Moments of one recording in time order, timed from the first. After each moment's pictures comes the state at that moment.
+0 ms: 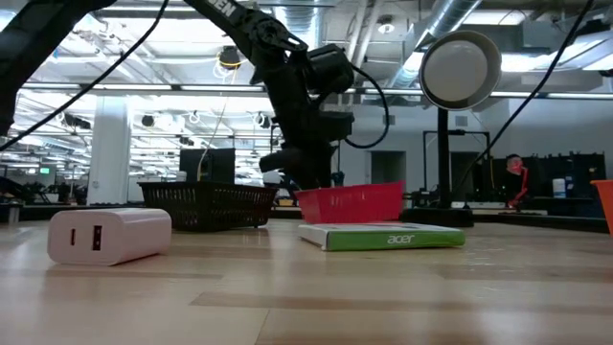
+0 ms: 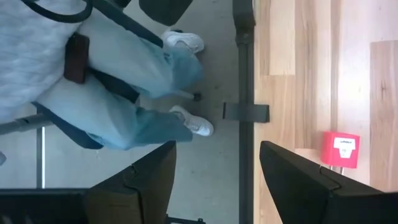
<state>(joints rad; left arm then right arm) 0.25 2.06 1.53 -0.55 -0.17 0.88 0.98 2.02 2.03 -1.16 0.11 0.94</state>
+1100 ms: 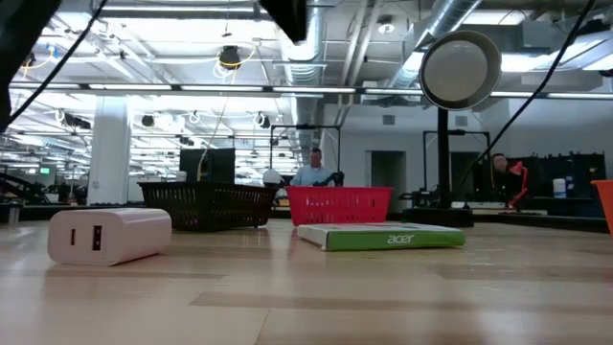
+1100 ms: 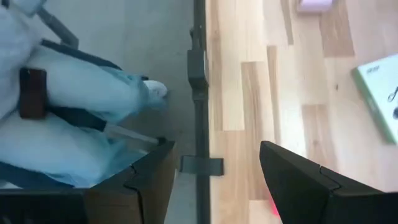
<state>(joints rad) -0.01 1.99 2.34 -1.55 -0.51 0.46 0.96 2.02 2.03 -1.16 0.35 0.88</state>
